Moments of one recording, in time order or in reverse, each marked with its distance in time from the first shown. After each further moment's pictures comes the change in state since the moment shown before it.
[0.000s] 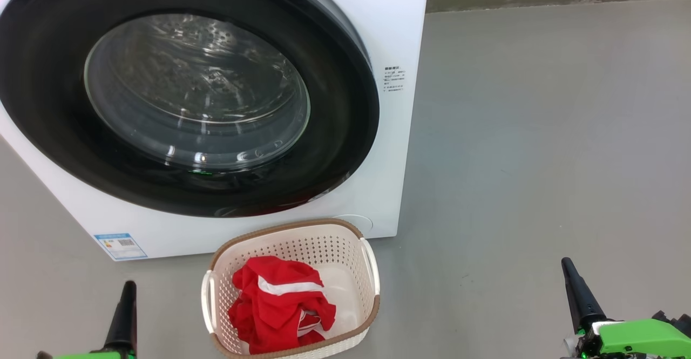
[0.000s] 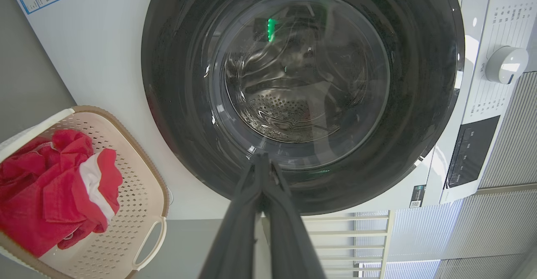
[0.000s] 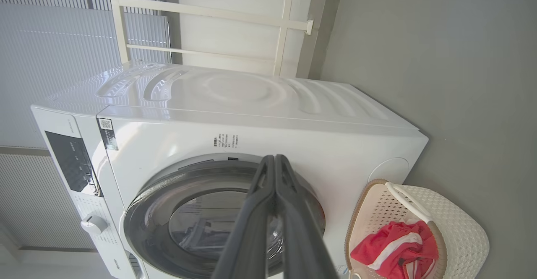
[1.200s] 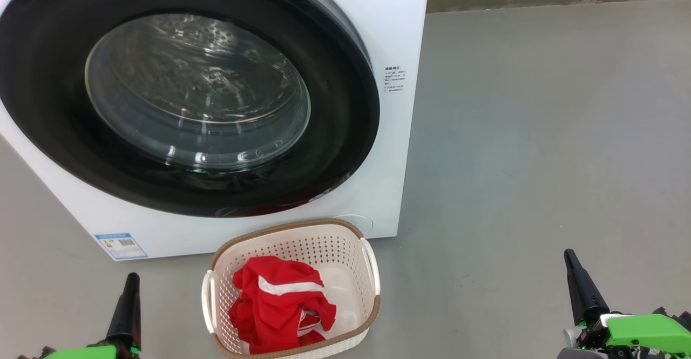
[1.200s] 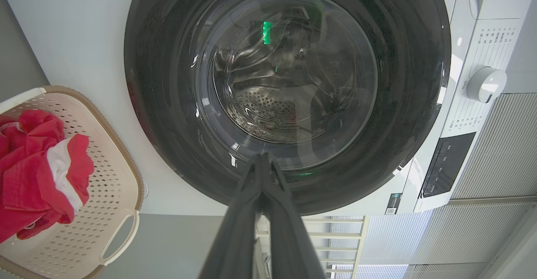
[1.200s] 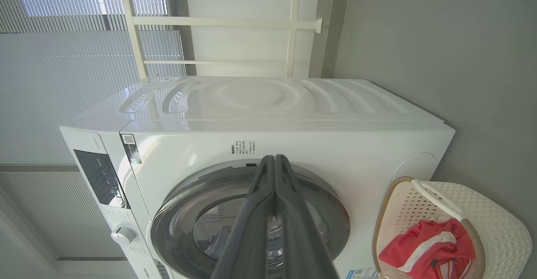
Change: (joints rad) left arm -0.027 -0.010 0.004 0.002 -0.103 0.000 0.031; right arm -0.020 0.005 -0.013 -0.003 0.107 0.000 0.024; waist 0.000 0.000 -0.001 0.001
